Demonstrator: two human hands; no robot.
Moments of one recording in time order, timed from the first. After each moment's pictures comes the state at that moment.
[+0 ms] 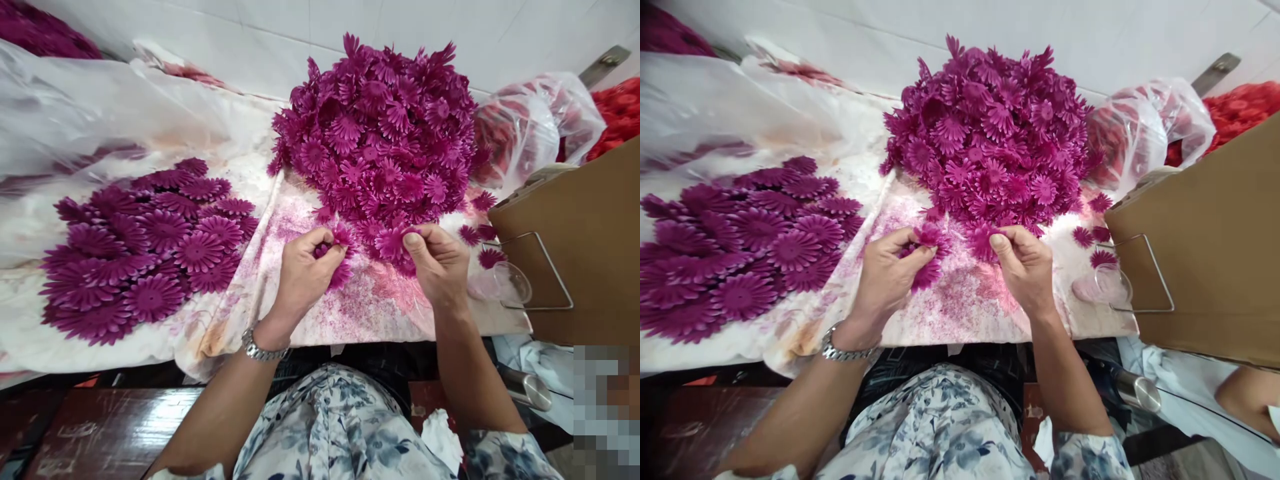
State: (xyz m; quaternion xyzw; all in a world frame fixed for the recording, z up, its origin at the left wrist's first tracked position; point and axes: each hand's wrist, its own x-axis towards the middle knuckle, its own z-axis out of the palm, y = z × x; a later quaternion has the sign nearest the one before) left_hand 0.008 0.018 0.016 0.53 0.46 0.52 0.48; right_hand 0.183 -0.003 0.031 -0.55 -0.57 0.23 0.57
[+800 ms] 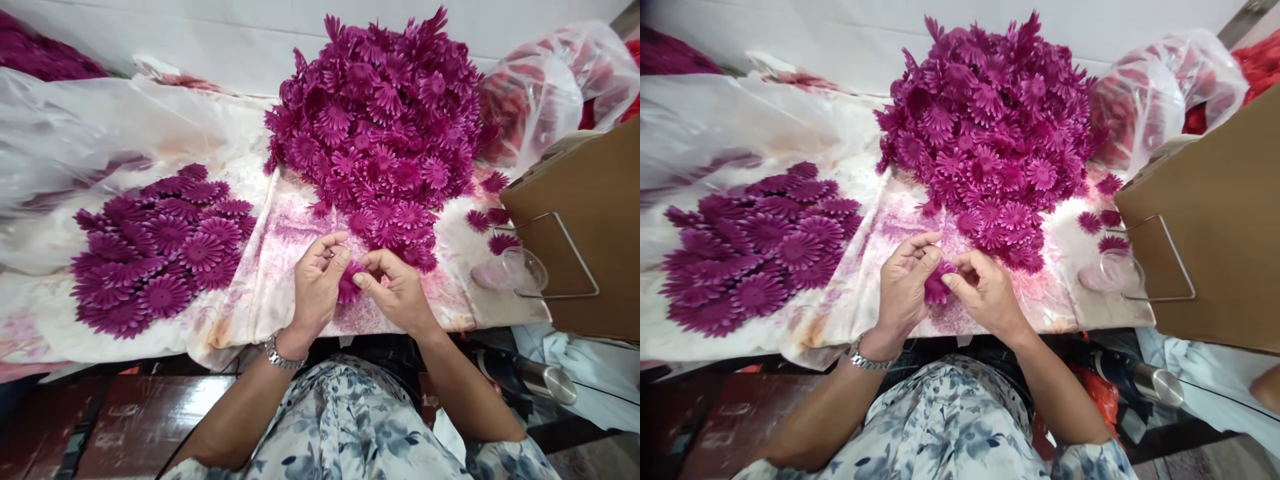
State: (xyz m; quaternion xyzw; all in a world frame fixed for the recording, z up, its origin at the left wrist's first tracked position) left_hand 0.030 -0.007 0.004 0.37 0.43 0.56 0.61; right_hand 0.162 -0.037 0.012 -0.54 -0.64 0.32 0.44
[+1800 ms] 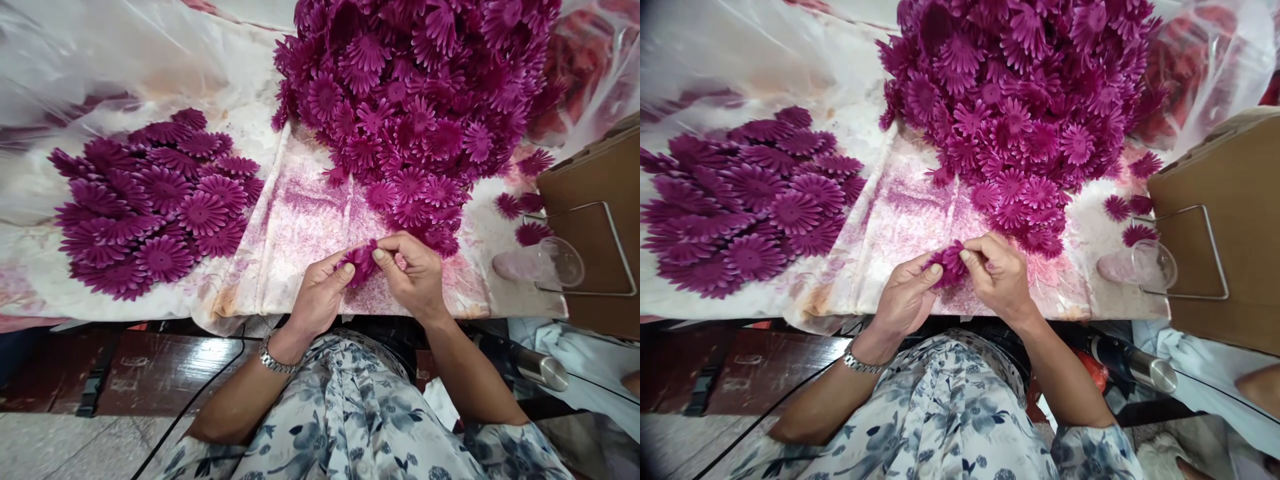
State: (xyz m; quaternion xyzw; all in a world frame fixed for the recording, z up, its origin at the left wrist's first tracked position) left_hand 0.014 -0.041 -0.023 0.26 0.34 0.52 0.74; right_hand 0.156 -0.031 -0.002 -0.50 -0.72 0.17 0.45
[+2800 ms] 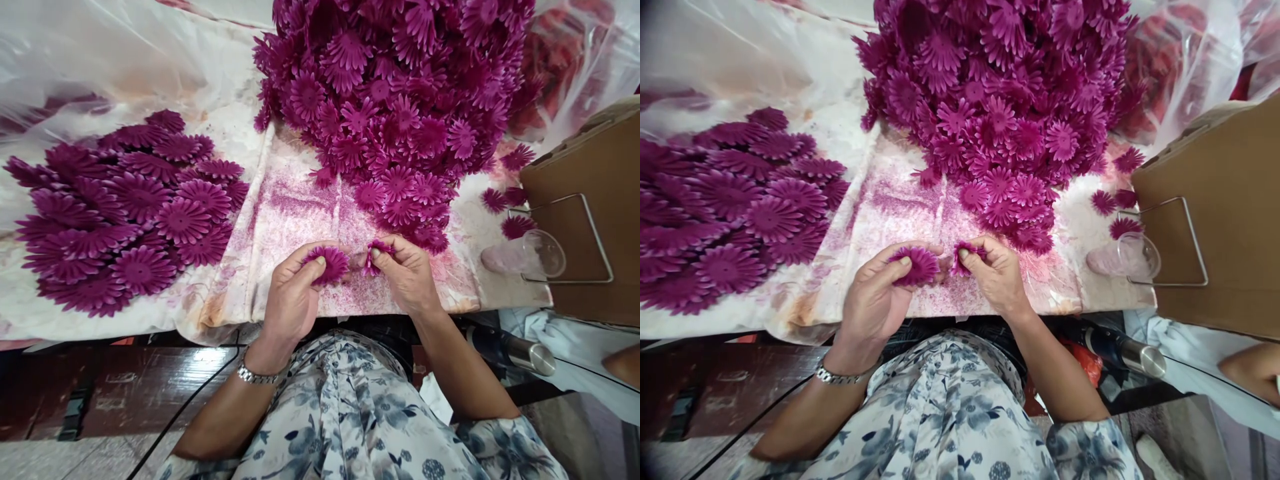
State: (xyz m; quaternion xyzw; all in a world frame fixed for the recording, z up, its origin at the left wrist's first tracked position) left_hand -0.002 -0.035 -0.009 0.25 0.43 0.53 0.69; right_hand 0.154 -0.035 -0.018 -0.52 -0.41 0.55 0.51
